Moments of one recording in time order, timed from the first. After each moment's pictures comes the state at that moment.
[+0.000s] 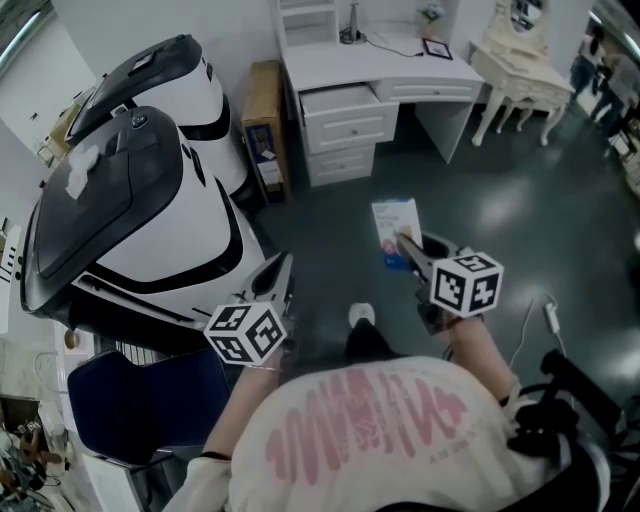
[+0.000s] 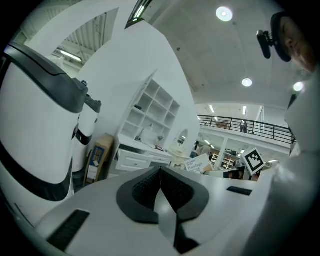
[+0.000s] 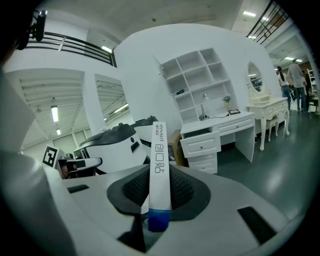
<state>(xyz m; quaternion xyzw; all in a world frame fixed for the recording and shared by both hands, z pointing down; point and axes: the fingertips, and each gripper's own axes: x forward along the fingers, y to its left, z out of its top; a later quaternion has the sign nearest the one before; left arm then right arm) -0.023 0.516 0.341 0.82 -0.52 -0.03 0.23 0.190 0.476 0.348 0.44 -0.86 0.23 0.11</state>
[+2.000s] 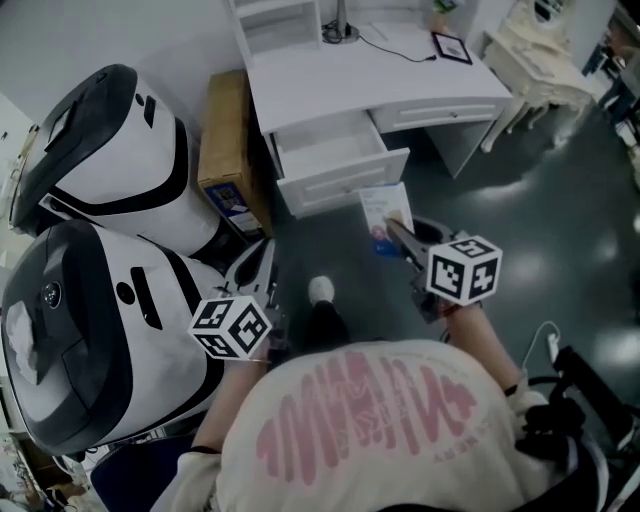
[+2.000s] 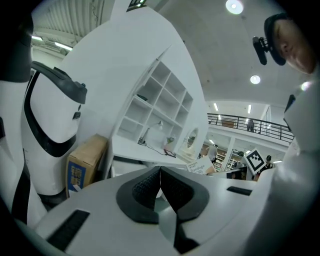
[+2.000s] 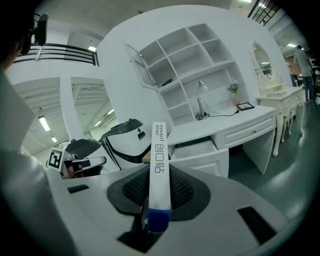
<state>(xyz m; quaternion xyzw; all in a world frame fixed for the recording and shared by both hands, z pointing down) -0.020 0.107 0.365 0.82 -0.52 -0.02 0.23 0.197 0.078 0.378 0.42 -0.86 0.27 0.11</state>
